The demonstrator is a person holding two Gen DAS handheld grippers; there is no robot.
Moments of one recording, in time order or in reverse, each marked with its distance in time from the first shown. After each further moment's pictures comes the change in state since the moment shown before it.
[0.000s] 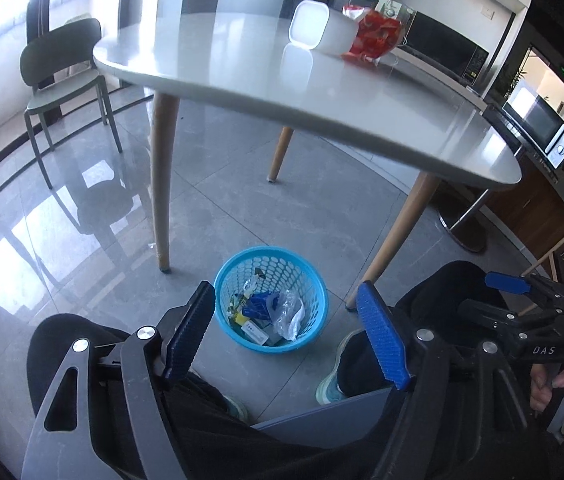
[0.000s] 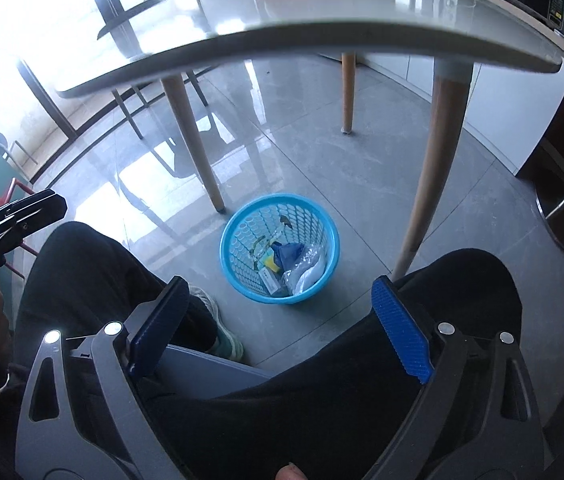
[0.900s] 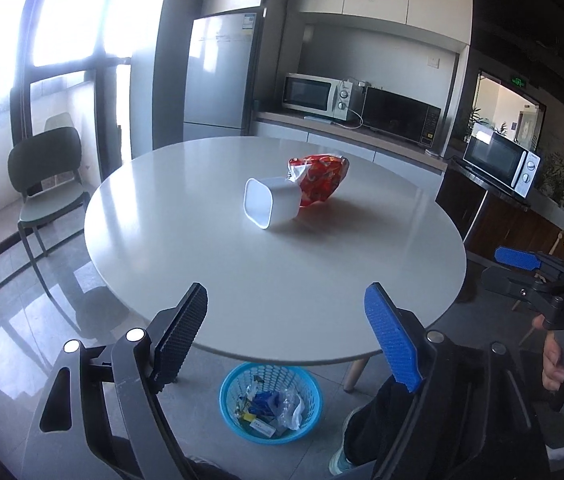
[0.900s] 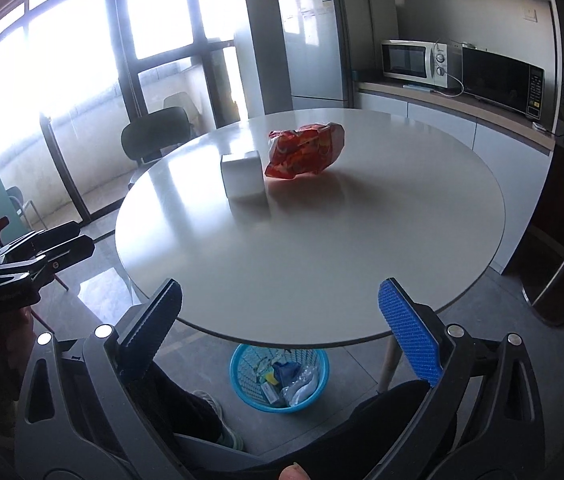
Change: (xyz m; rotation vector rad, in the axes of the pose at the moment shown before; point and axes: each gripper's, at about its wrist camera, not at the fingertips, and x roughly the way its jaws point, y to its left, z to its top) left arm -0.072 -0.036 0.088 0.160 -0.306 -0.041; right arm -0.125 0.003 0.088 -0.024 -0.381 0.001
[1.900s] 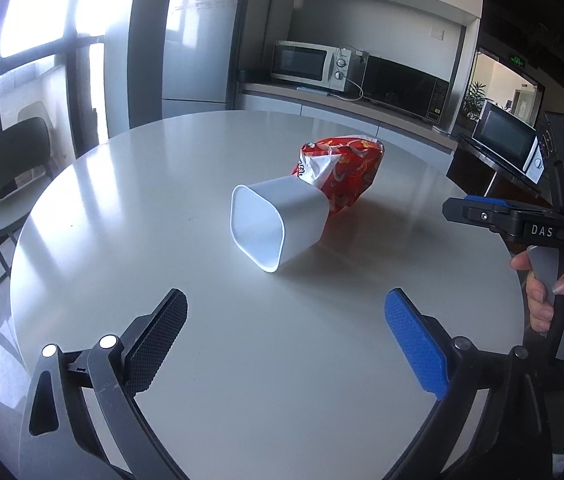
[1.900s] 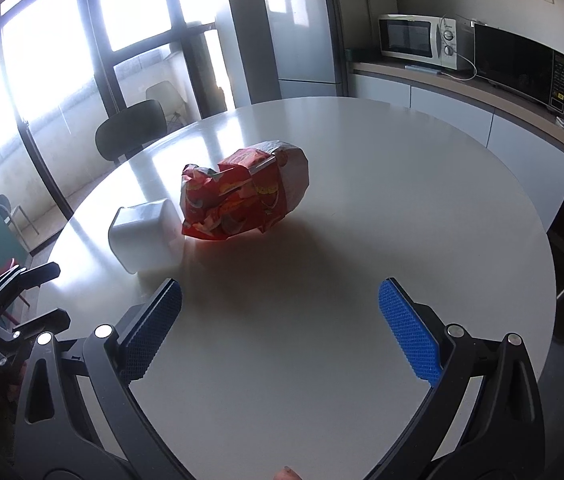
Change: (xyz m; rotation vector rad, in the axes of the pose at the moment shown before) left arm 0.121 0.023 0.041 0.025 0.118 -0.048; right arm 0.163 -0.062 0.100 0.026 0.091 -0.001
